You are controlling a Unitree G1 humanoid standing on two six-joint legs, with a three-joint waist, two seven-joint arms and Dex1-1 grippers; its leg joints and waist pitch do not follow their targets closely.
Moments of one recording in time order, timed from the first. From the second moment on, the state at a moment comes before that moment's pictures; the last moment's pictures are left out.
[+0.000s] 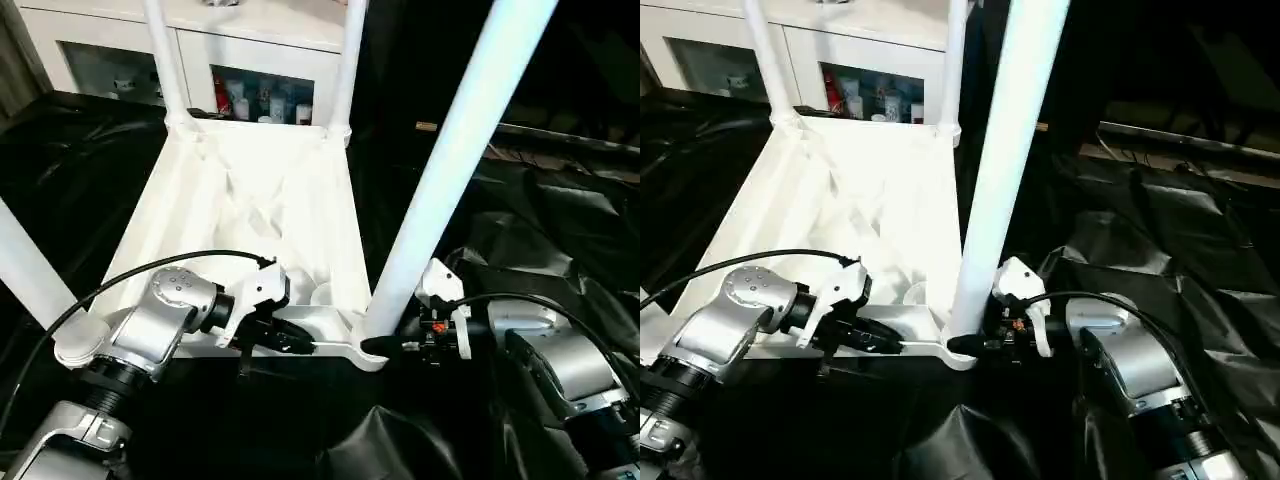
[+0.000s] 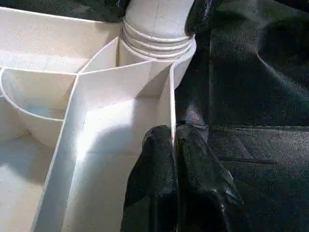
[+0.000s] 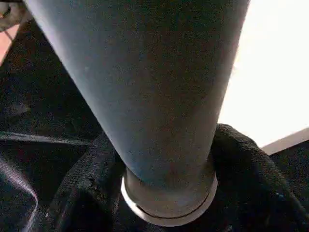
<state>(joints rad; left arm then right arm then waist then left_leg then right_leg) -0.47 0.44 -0.30 0.35 -0.05 0.25 -1.41 -0.29 -0.46 0.22 0.12 0.23 0.37 1.16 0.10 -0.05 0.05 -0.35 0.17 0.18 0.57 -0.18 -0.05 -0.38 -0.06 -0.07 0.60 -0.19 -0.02</state>
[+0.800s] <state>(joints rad) -0.50 0.13 -0.27 0.40 0.14 0.35 -0.78 -0.41 -0.09 0.06 0.36 0.05 0.34 0.35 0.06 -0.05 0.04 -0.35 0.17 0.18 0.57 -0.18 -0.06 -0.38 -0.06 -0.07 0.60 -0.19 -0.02</state>
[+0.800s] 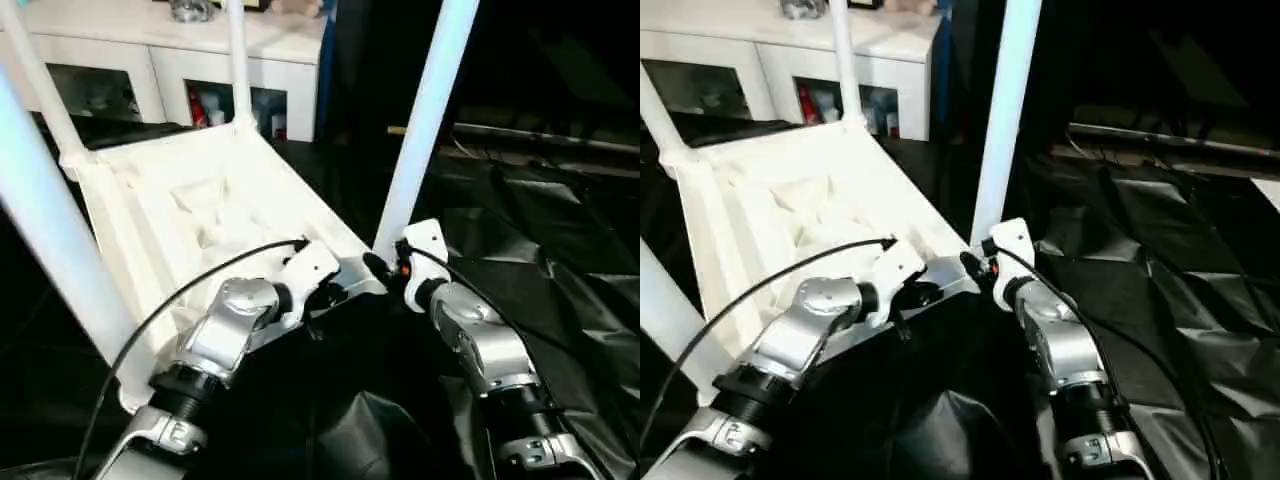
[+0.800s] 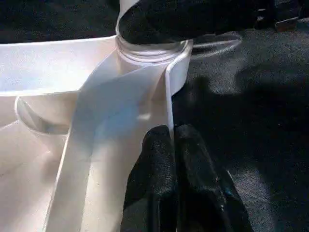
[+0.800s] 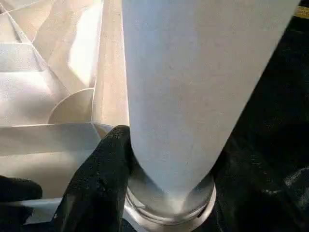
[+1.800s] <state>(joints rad) -0.43 0.45 -0.30 0.28 -0.06 0.26 -1.38 -0.31 -0.48 0.23 0.13 0.23 0.37 1.19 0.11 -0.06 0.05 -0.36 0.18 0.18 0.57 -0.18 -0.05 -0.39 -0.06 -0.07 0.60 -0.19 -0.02</state>
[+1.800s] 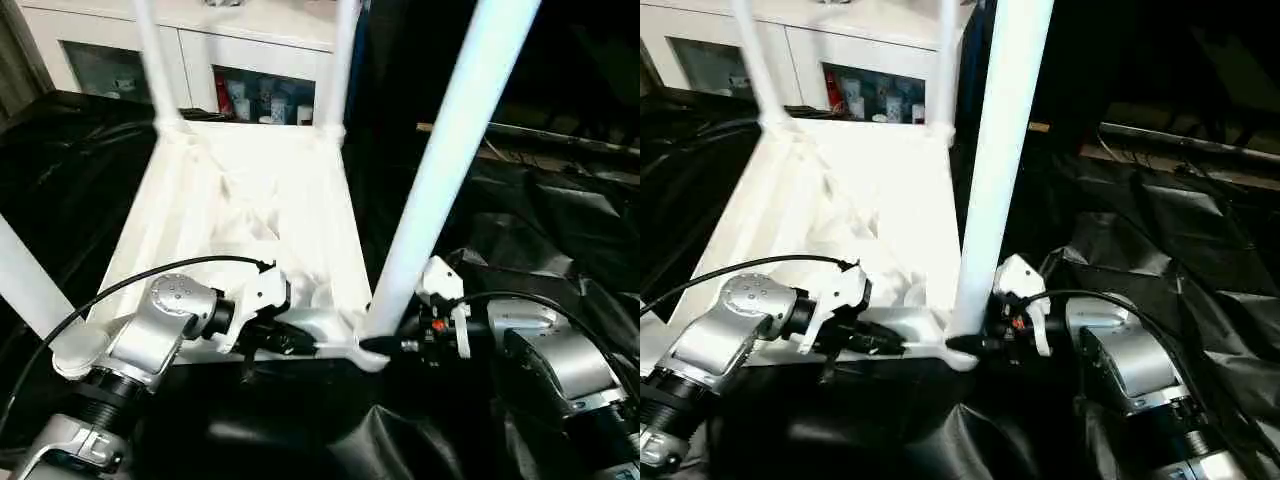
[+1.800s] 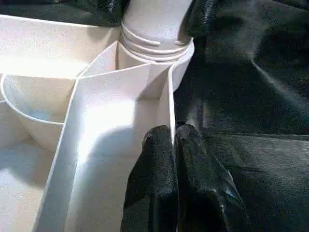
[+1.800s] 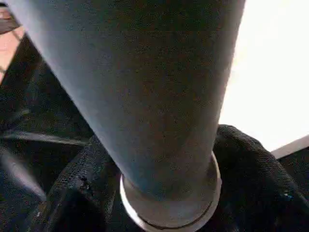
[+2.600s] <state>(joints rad) -0.43 0.36 -0.29 0.28 0.00 0.28 -1.15 -0.31 -0.36 0.15 0.20 0.18 0.36 0.92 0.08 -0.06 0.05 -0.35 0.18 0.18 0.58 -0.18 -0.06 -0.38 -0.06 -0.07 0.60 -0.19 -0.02</state>
